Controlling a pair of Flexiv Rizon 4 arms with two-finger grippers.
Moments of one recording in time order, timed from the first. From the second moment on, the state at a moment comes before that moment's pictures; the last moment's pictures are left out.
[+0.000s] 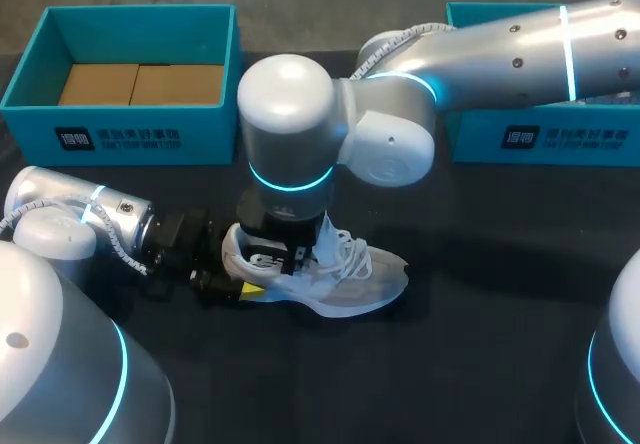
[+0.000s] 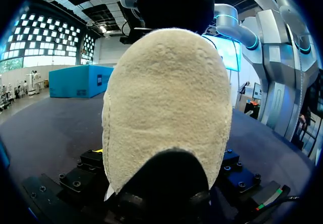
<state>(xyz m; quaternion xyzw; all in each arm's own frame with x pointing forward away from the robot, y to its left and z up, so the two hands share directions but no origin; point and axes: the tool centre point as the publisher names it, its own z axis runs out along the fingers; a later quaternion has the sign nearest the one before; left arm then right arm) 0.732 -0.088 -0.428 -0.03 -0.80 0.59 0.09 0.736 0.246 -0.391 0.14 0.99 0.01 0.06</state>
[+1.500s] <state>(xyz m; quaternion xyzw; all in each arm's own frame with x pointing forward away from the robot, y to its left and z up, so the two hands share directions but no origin) 0.733 -0.088 -0.428 -0.03 -0.80 0.59 0.09 0.741 0.234 -0.409 0.15 0.99 0.00 0.00</state>
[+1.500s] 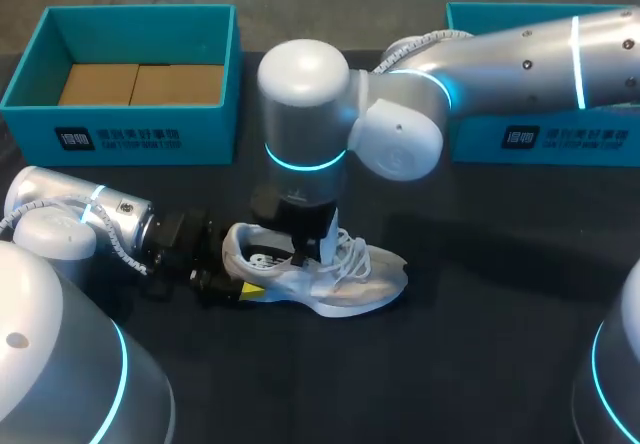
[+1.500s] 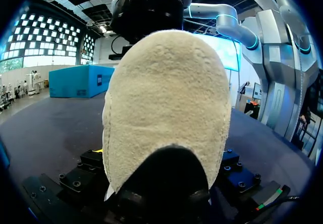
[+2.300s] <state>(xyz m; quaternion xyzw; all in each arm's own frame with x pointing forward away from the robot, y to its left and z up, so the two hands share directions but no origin) 0.730 -0.087 -0.429 -0.04 -0.80 0.59 0.09 0.720 0.240 -0.413 0.13 0.99 0.01 -0.05</state>
